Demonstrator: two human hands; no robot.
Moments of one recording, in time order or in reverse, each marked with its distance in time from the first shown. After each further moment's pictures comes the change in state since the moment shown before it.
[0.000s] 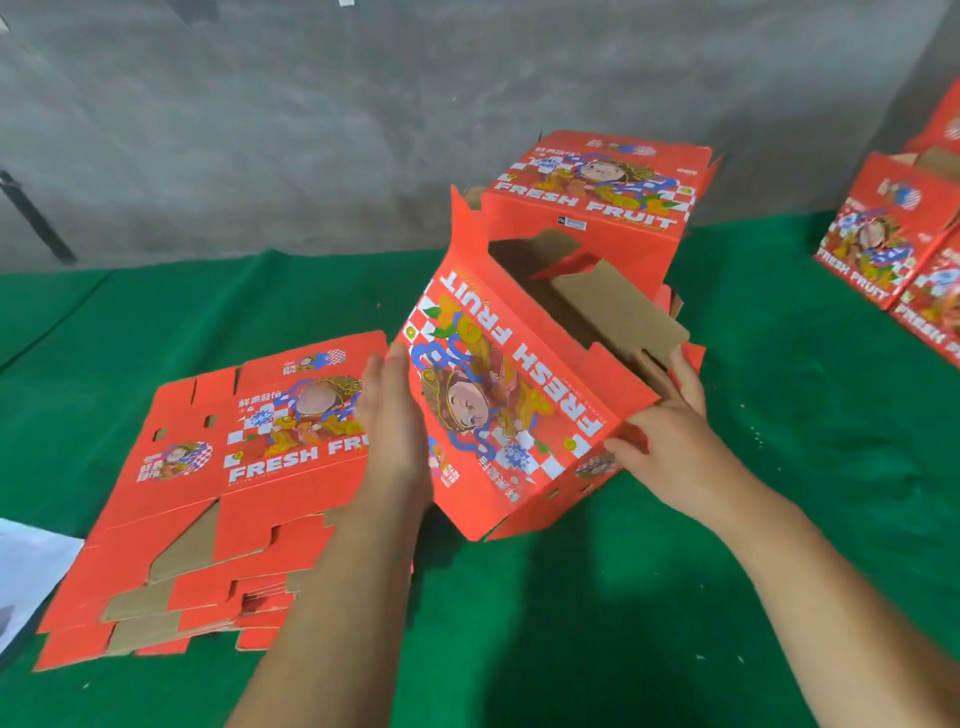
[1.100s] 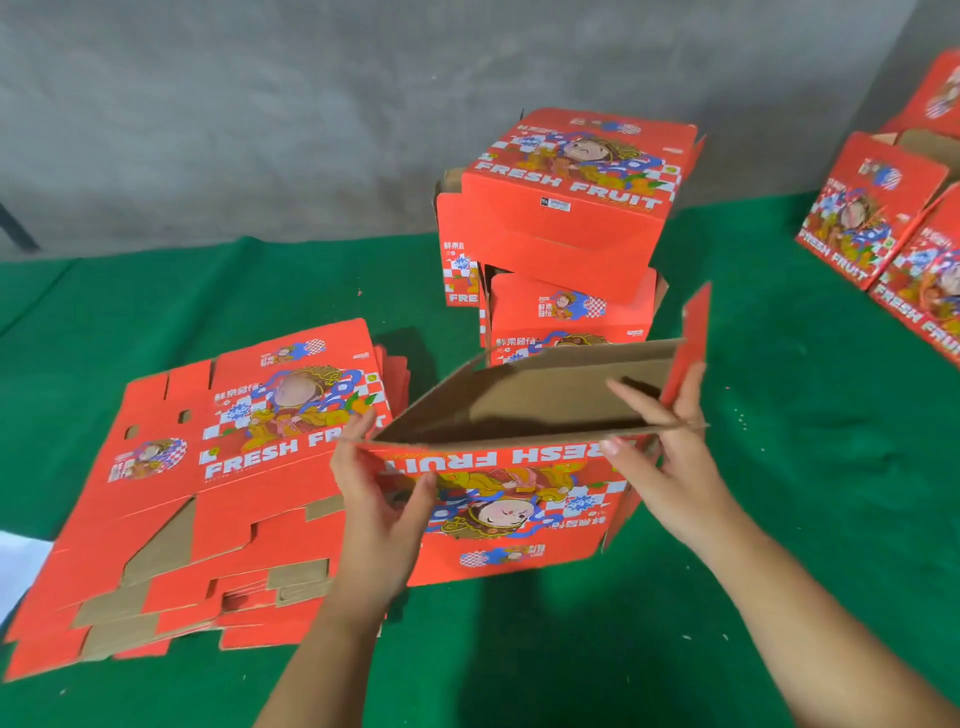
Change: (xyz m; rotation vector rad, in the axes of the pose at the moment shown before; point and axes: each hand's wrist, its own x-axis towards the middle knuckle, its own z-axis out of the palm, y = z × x) left_hand -0.003 -0.128 -0.069 0.206 -0.231 0.430; right_hand -0.044 -0.010 0.009 0.590 0.094 0.266
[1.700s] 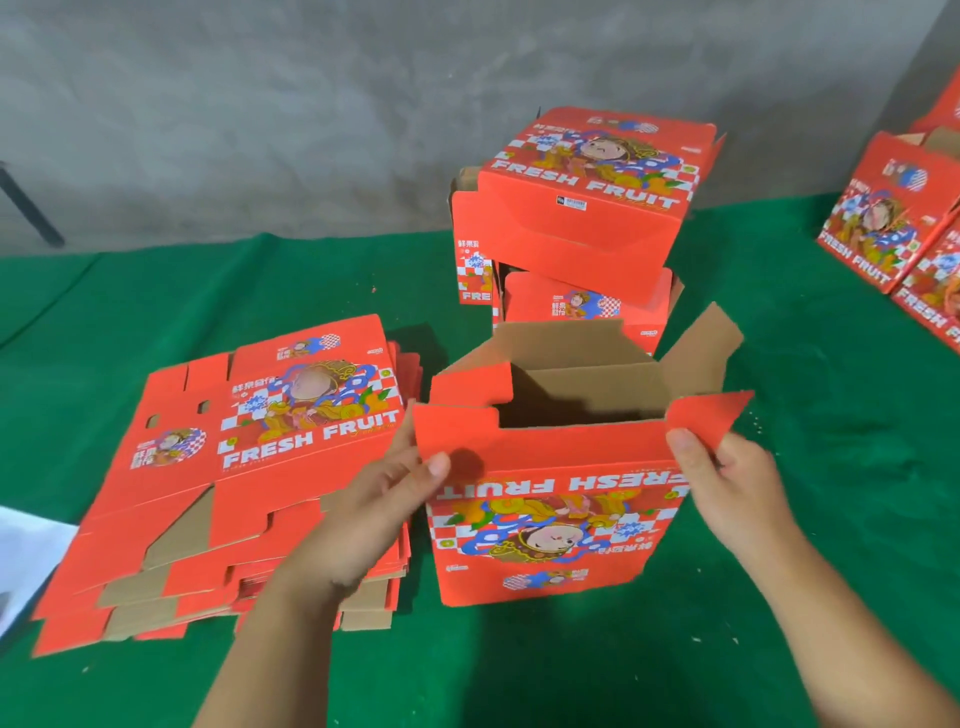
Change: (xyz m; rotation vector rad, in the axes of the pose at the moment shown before) left_hand 0.008 0.088 -0.026 0.016 -0.551 -0.211; right_hand -0.009 0.018 -0.023 -0.058 0.159 0.031
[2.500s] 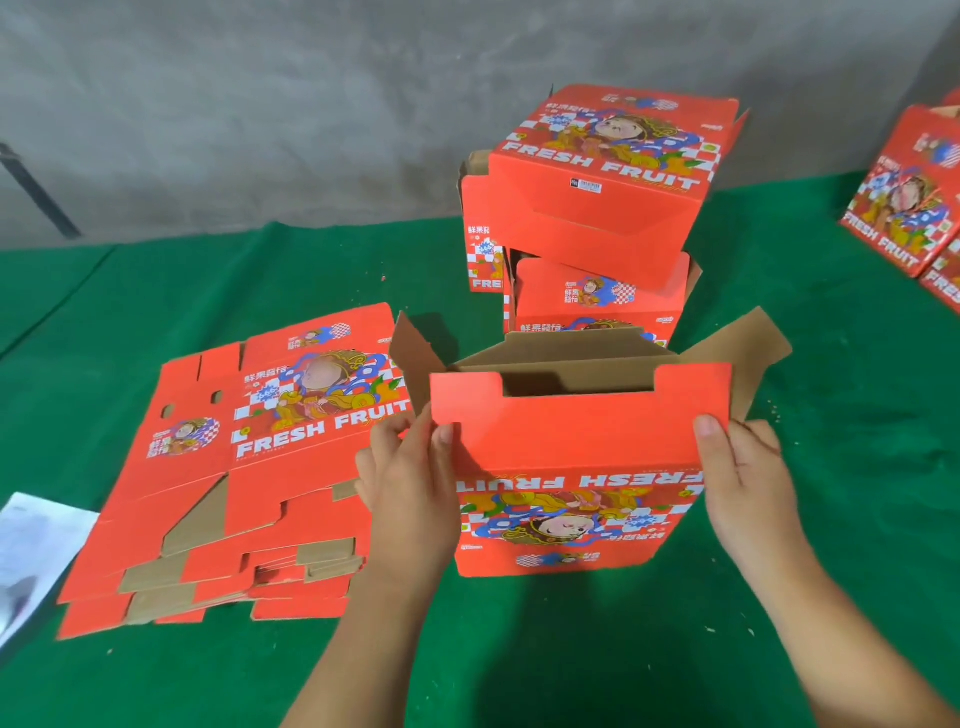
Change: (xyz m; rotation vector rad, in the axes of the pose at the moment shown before) left_hand 0.014 -0.002 0.047 0.611 0.661 -0.079; right_hand -0.011 0.007 0.013 -0.078 0.123 0.042
